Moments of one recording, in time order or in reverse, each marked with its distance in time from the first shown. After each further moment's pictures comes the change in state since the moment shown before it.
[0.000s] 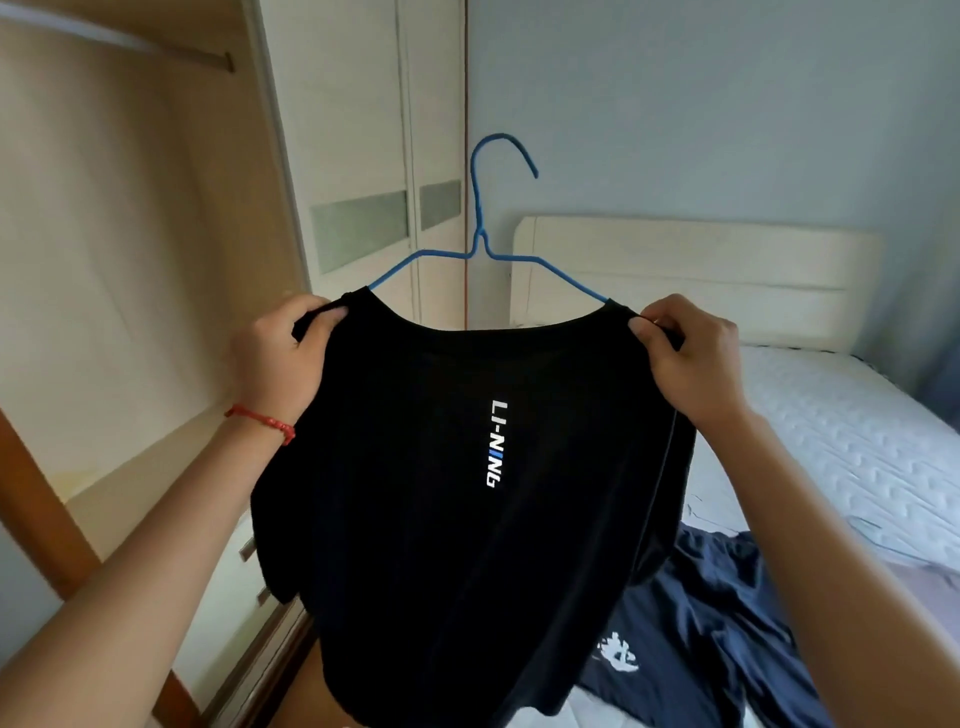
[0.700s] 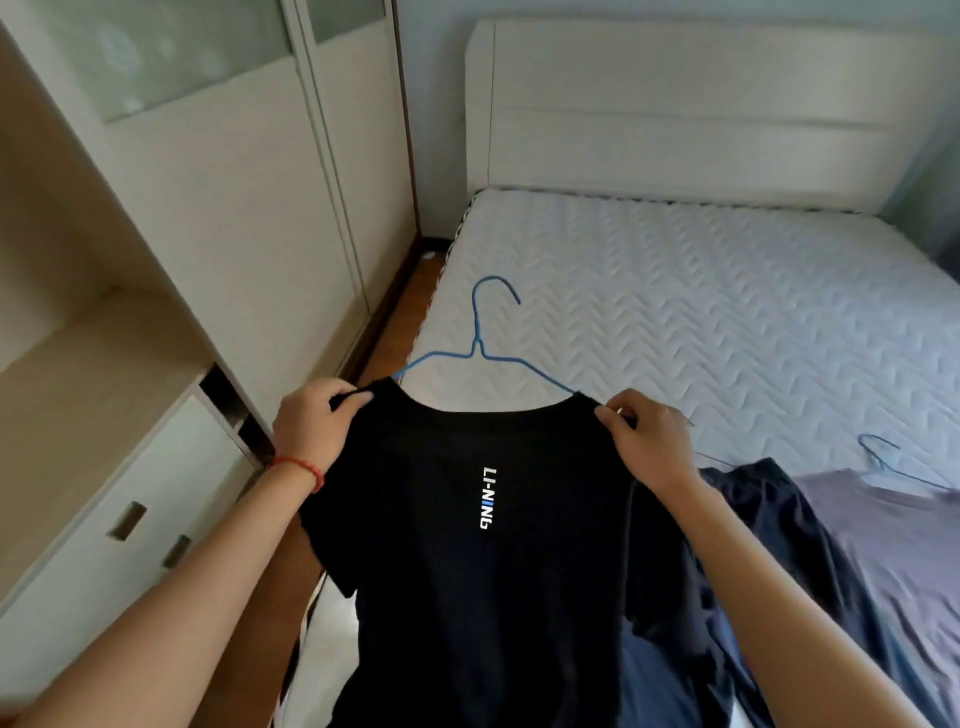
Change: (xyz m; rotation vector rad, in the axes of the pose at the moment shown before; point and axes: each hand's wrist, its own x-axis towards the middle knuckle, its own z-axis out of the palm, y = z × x) left_hand -0.132 -0.134 0.341 0.112 -0.643 -0.551; right_hand -0.022 0.314 0.179 -0.156 -0.452 0.574
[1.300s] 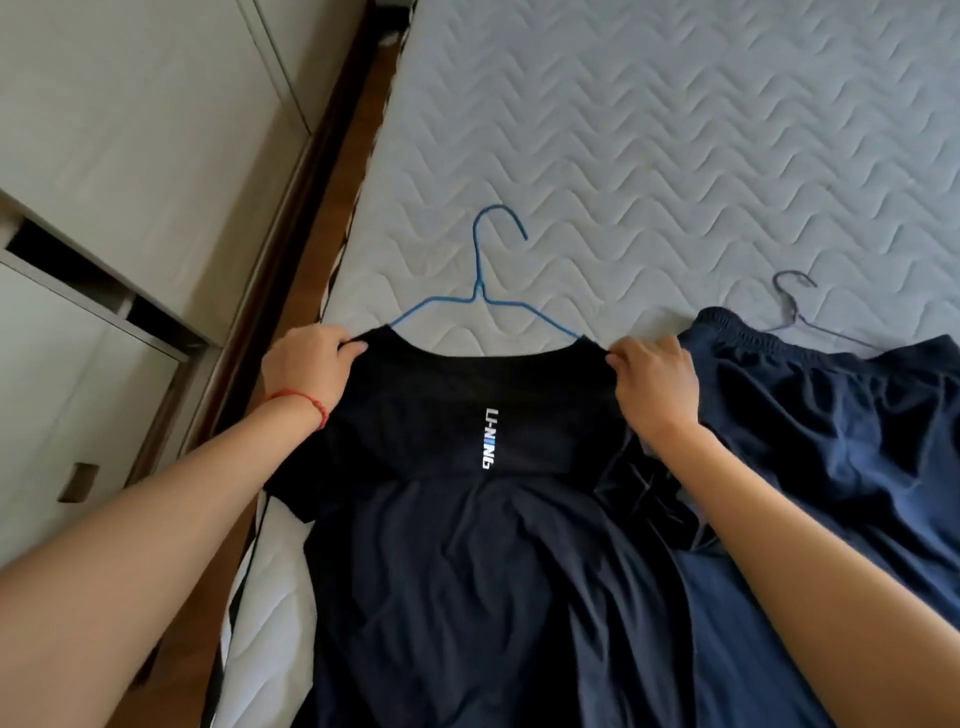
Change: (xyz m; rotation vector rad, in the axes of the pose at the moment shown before) left_hand 0.065 -0.193 0.256 0.487 -0.332 -0.002; right_hand 0.097 0.189 0.260 -0.438 -0.138 0.015
